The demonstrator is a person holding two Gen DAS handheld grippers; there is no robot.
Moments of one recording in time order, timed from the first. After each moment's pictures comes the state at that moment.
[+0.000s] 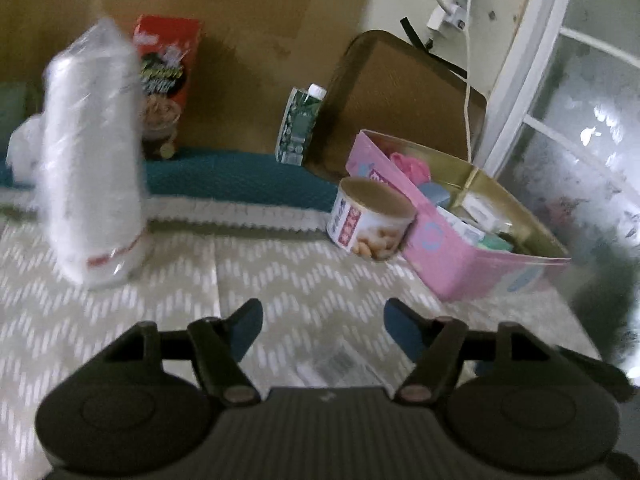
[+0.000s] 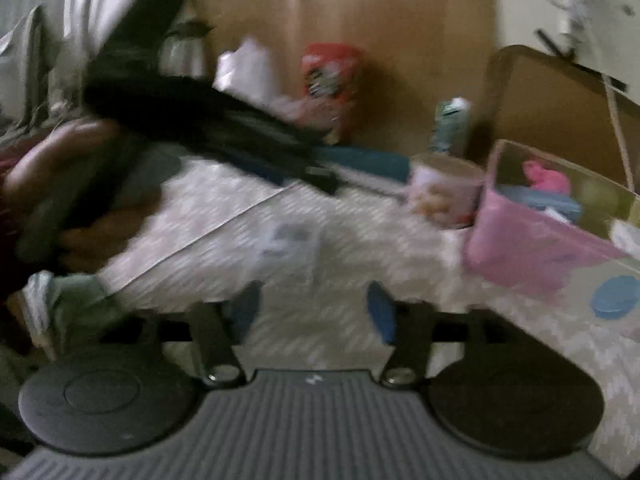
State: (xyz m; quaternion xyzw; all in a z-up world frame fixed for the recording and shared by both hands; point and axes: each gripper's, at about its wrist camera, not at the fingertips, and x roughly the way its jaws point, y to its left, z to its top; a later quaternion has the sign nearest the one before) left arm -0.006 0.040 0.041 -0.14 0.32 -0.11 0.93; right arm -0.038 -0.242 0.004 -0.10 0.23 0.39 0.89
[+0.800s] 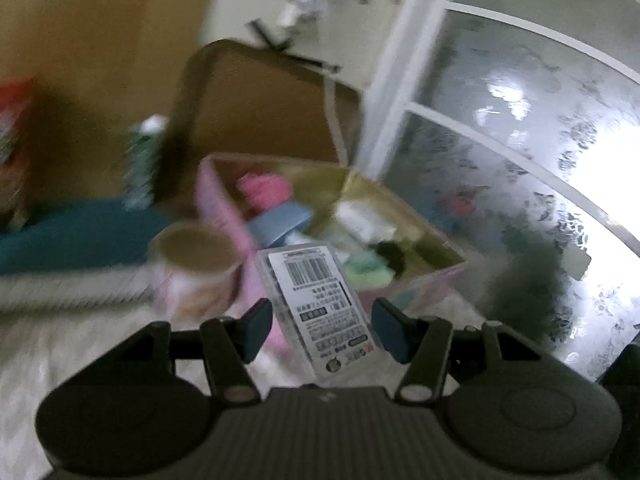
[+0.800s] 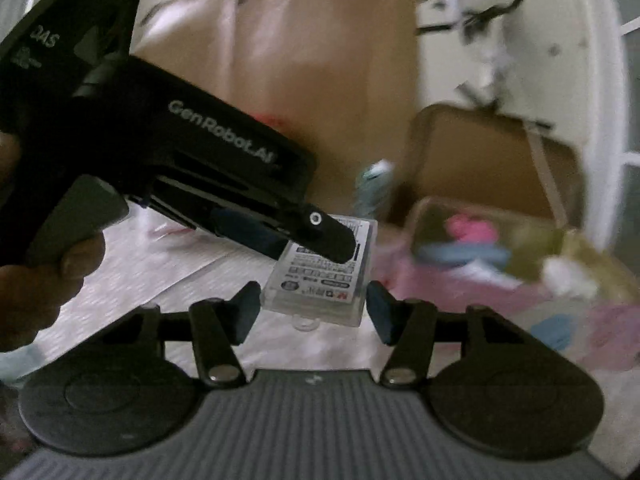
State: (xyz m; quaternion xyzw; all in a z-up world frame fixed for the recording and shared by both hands) left arm 0.052 -0.076 0.087 -0.09 0.28 -0.26 0.92; right arm -0.022 -0.267 0.022 -0.08 0.12 0.28 0.95
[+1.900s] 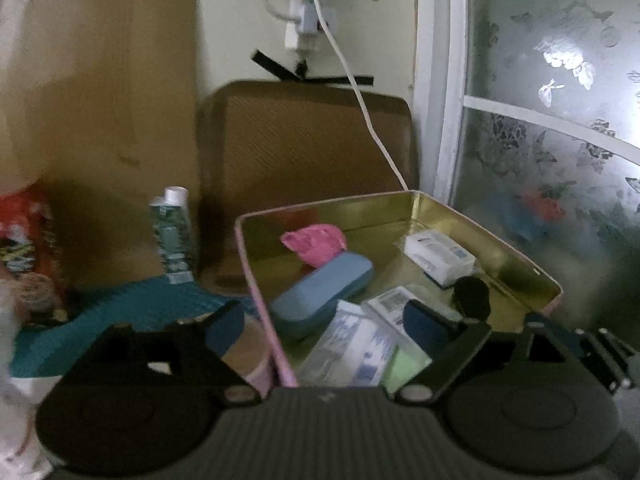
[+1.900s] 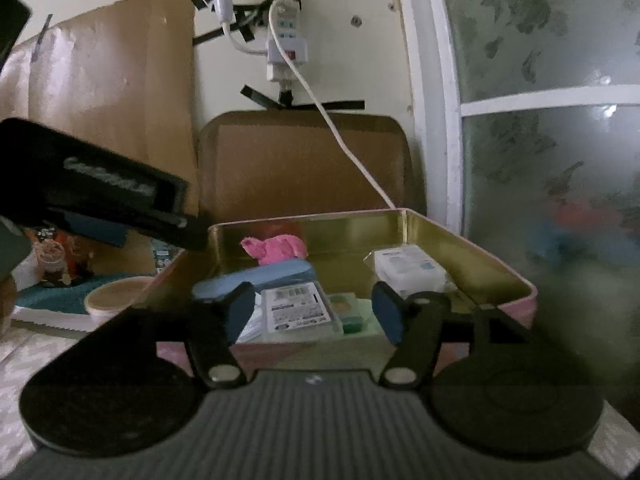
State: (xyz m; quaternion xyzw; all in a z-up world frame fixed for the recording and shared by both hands) left arm 0.097 -0.136 0.104 0.02 0.25 -0.12 0.96; right arm 0.054 -0.343 0.023 0.03 0.11 0.08 0.99
